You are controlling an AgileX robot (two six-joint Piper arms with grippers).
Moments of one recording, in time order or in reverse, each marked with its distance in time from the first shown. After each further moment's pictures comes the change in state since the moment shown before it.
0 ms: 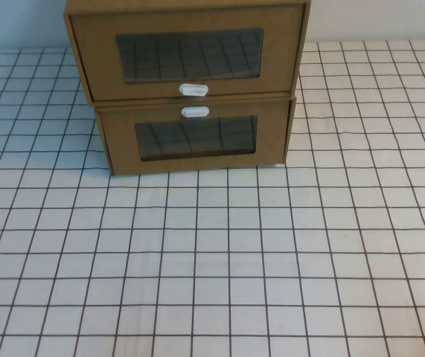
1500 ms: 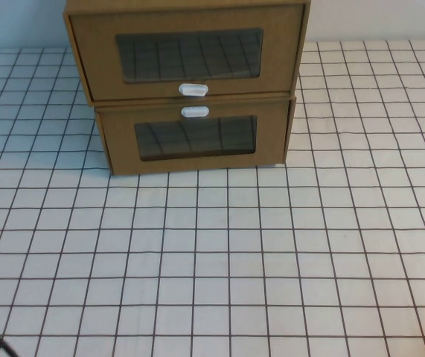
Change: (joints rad) right arm 0.000 0.000 0.000 0.000 0.000 0.000; left arm 0.000 0.260 -0.277 -0.409 -0.085 -0.122
